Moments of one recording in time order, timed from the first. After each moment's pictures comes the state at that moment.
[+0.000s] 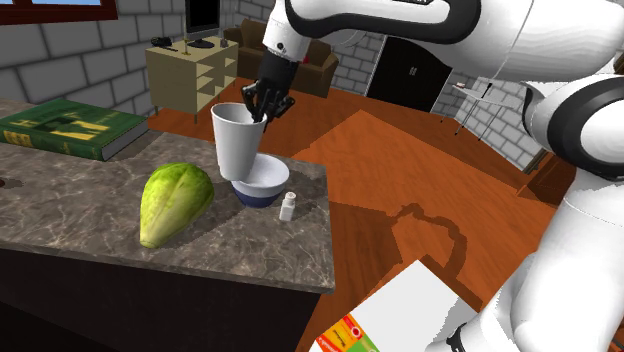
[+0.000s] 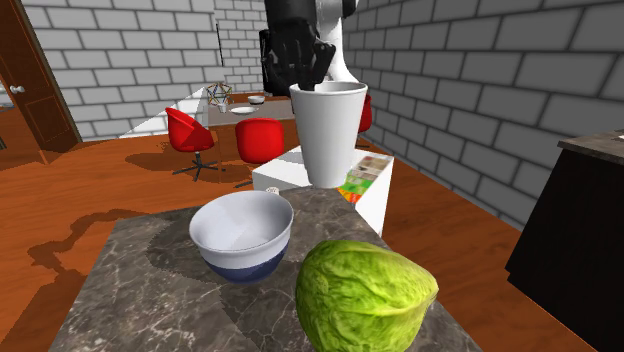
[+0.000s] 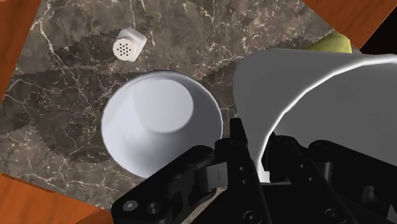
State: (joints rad) arm 0.16 0.24 0.25 -1.46 0.06 1.80 0.40
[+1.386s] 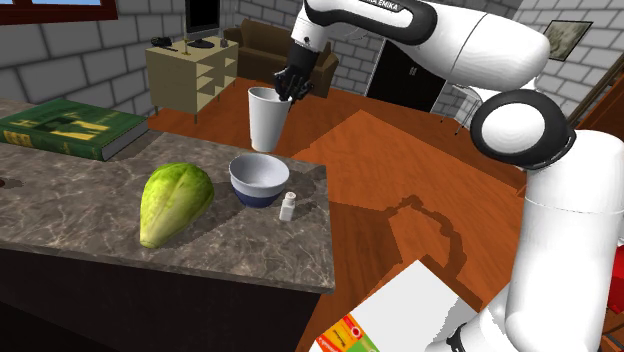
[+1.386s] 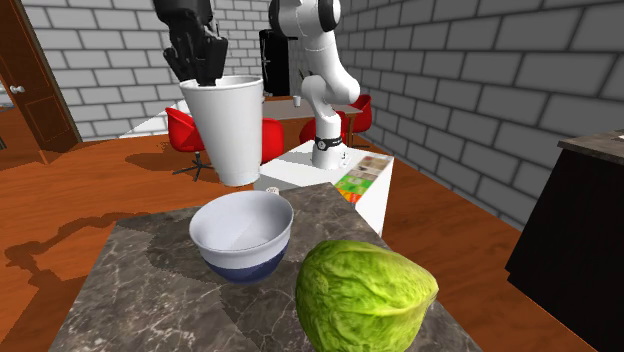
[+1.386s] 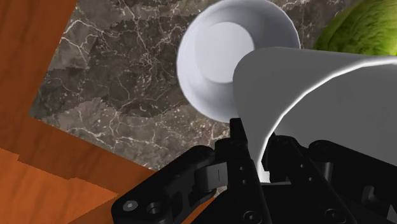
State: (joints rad) arm 0.03 0.48 0.18 -1.07 0.06 1.63 0.20
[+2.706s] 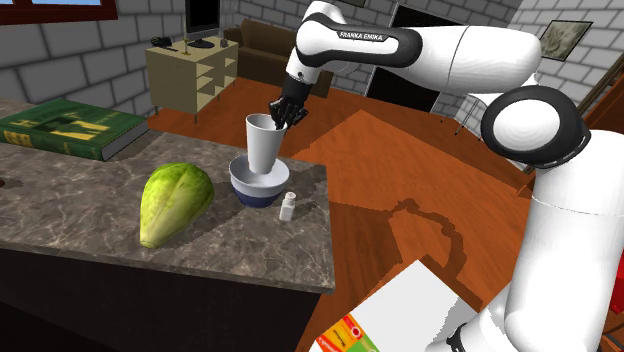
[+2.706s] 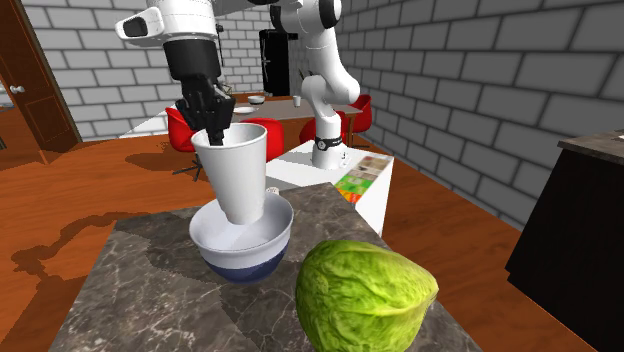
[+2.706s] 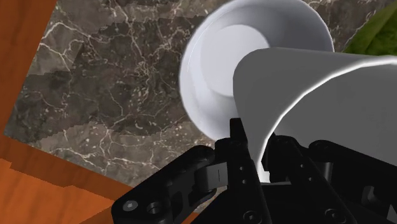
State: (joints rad) arm 0.01 0.43 0.18 -1.35 0.07 1.86 0.17
